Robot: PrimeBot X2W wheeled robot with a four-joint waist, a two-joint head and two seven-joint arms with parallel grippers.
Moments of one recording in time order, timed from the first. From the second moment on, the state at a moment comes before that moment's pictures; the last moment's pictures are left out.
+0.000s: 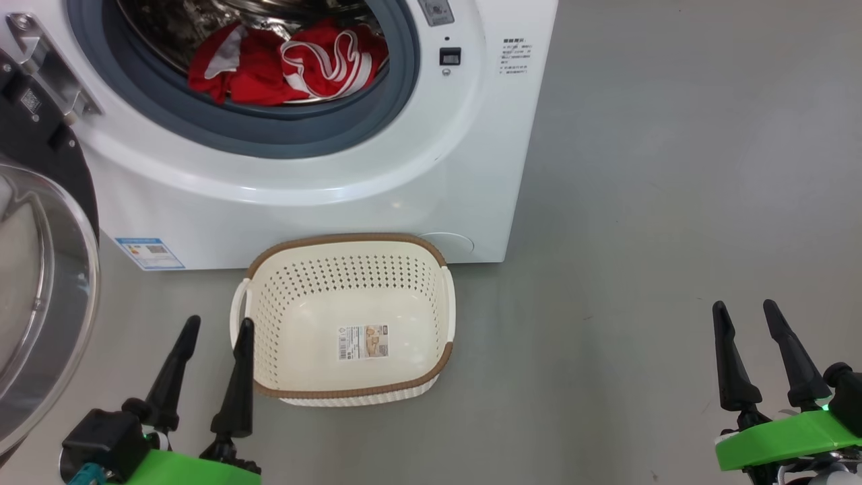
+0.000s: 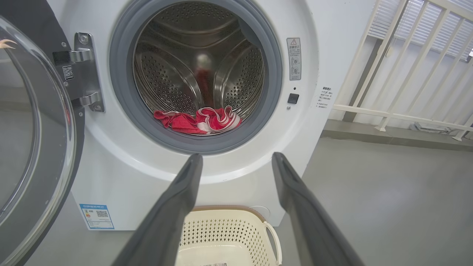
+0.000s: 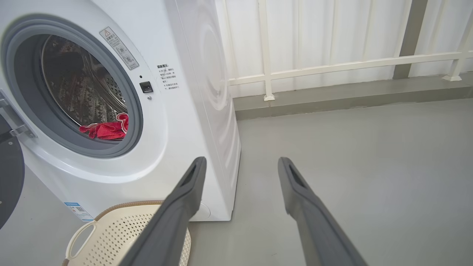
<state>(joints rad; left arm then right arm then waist) -0.10 0.13 -0.04 0.13 -0.35 -0.13 -0.26 0.00 -0.10 -0.10 0.17 0.38 0.12 -0.26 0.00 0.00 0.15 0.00</state>
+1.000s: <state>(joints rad) -0.10 0.13 -0.04 0.15 -0.38 -0.13 -0.26 0.00 -0.10 -0.09 0.18 0.38 0.12 -0.26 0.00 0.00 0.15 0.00</state>
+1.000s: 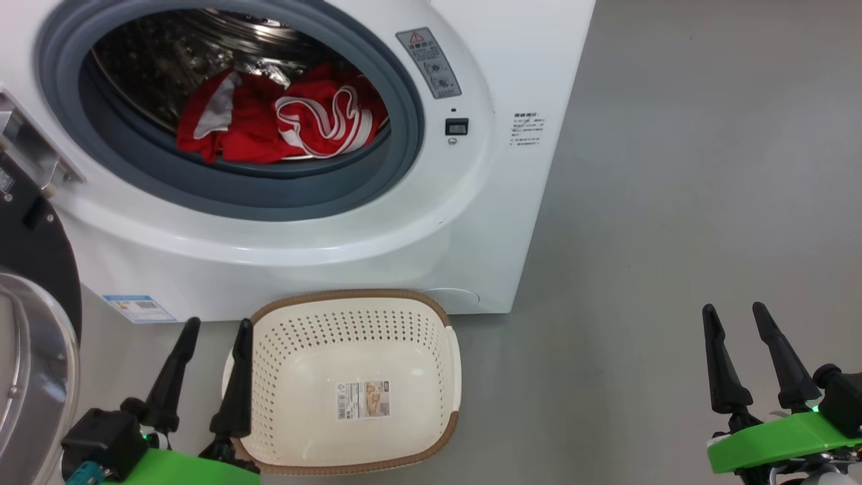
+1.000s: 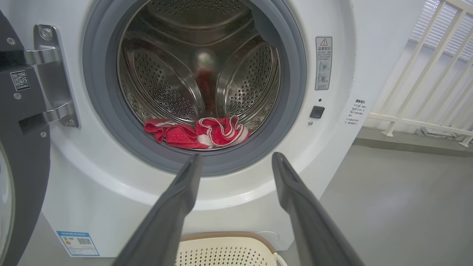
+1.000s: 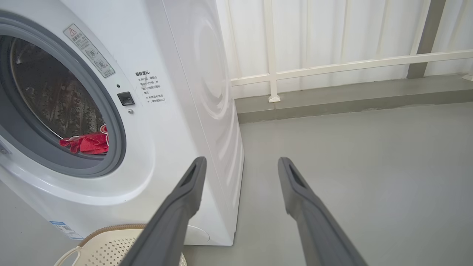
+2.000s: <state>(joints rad) -0.35 0.11 -0.07 0.32 -0.34 -0.13 -0.26 -0.05 -0.09 -0.08 0.16 0.38 0.12 -0.26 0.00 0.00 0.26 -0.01</state>
